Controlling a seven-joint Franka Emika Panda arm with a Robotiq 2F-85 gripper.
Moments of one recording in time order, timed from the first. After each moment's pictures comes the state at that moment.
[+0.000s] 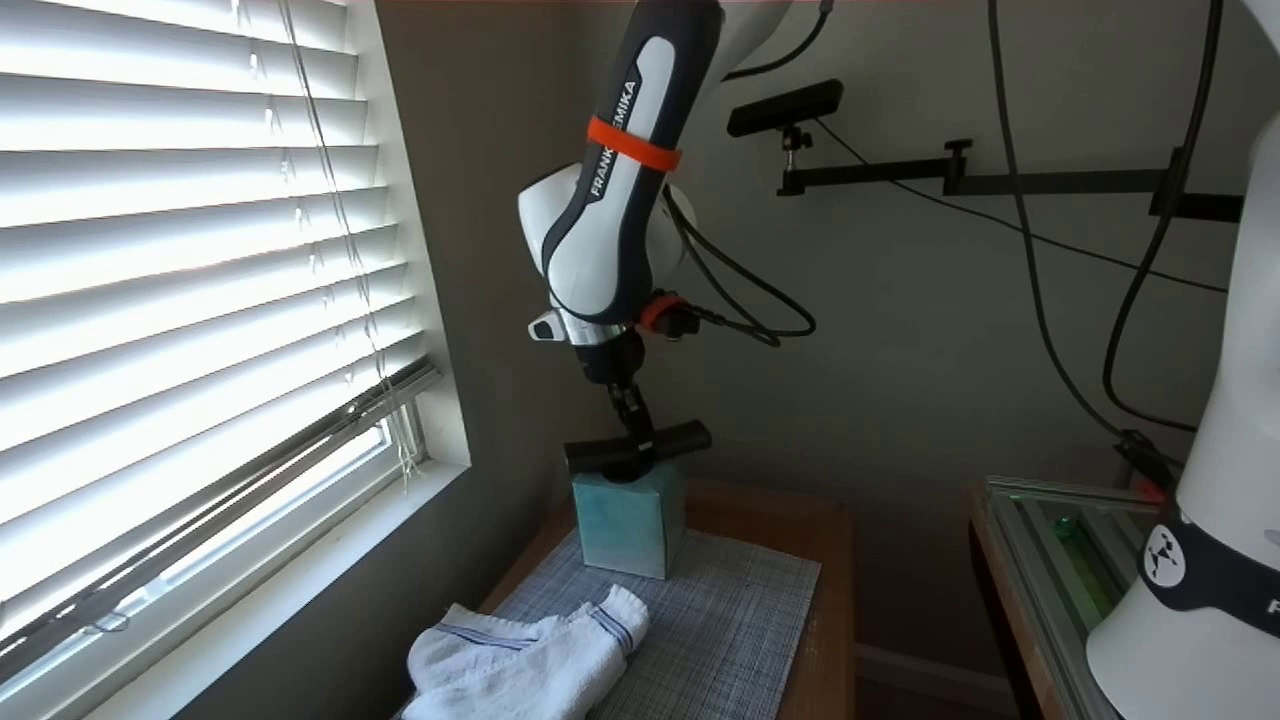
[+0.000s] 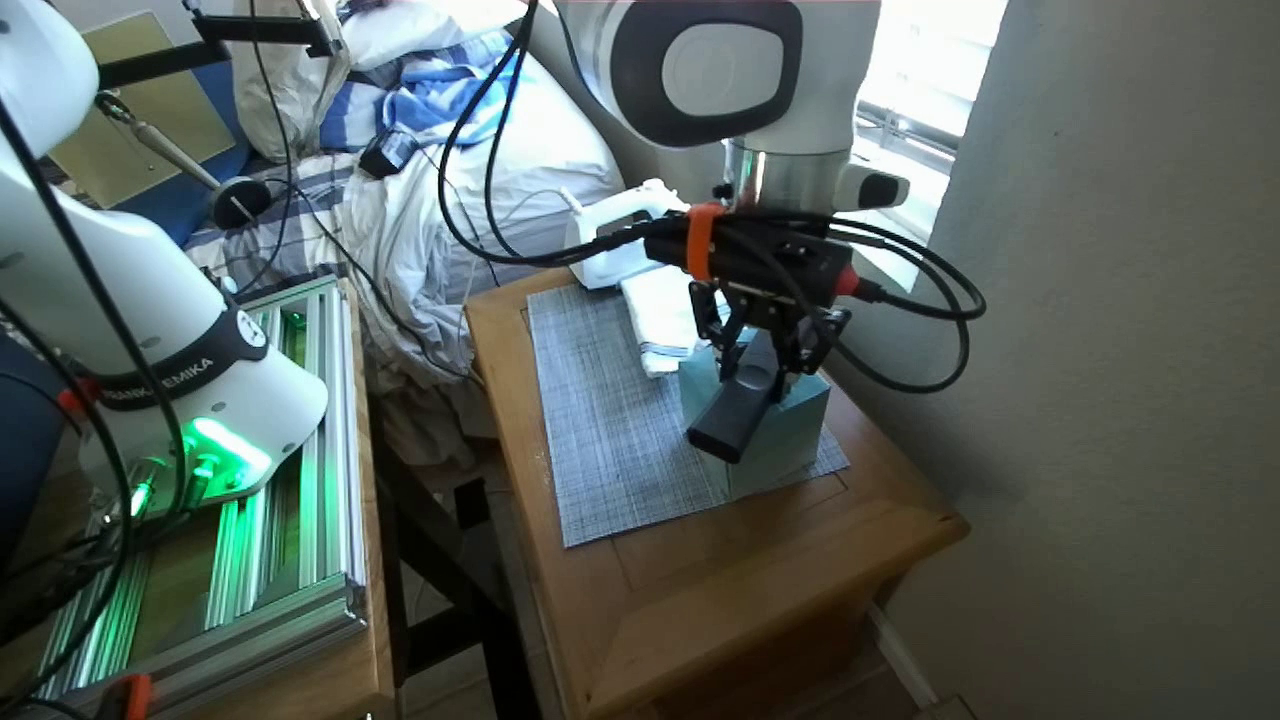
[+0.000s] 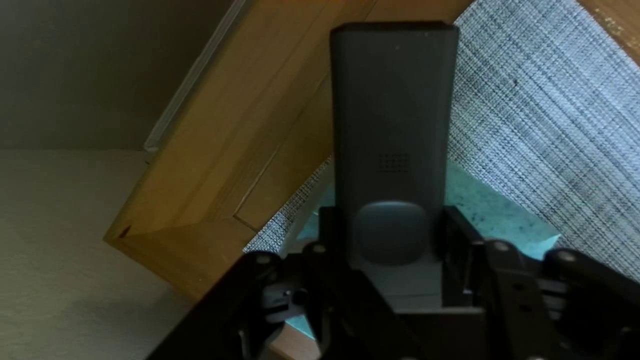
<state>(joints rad) -0.23 0.43 -0.14 -2.20 -0.26 2.50 -0.71</state>
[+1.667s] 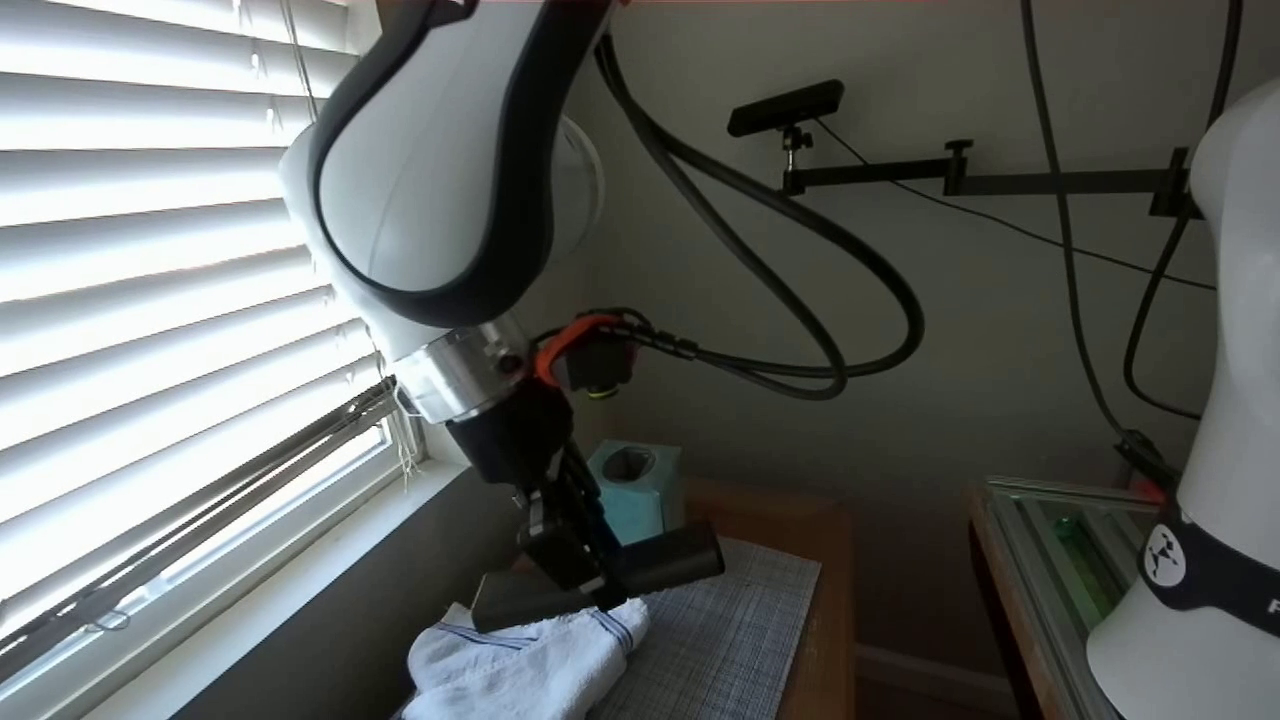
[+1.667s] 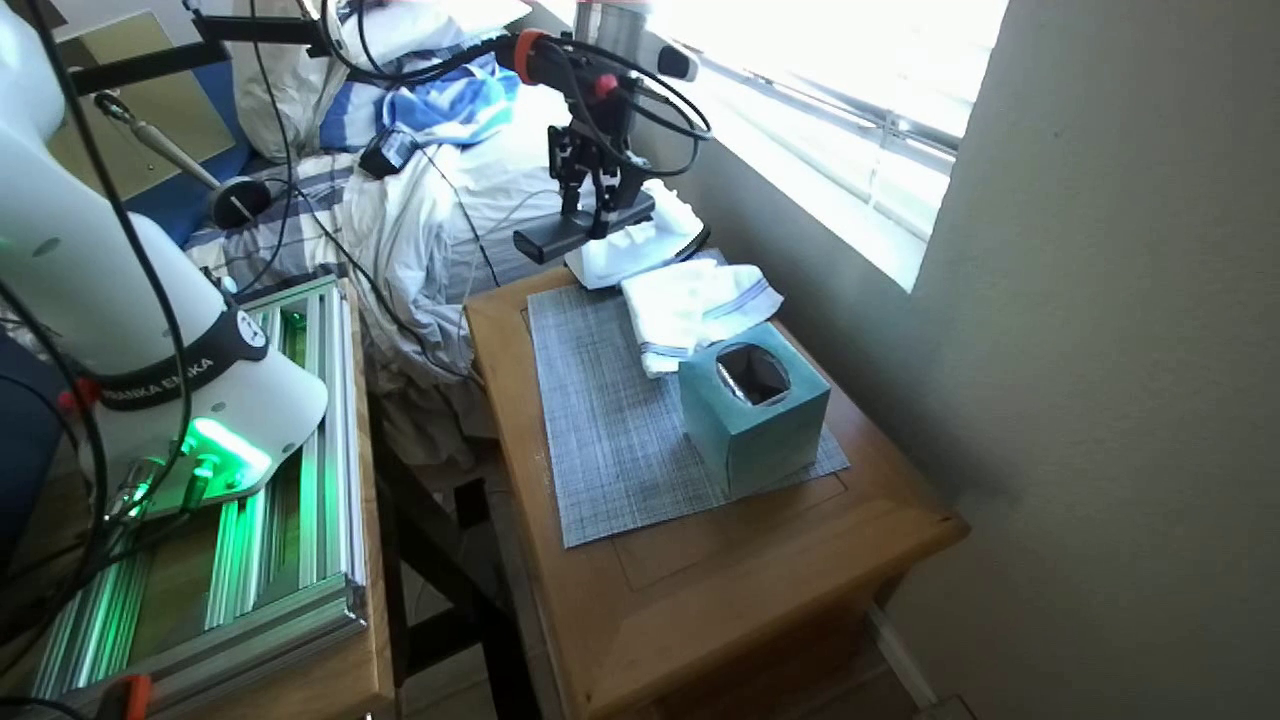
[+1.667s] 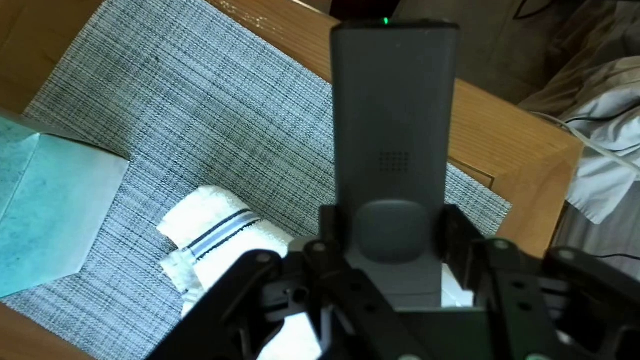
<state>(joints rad) 0.05 0.25 0.09 -2.30 -0.07 2.14 -0.22</state>
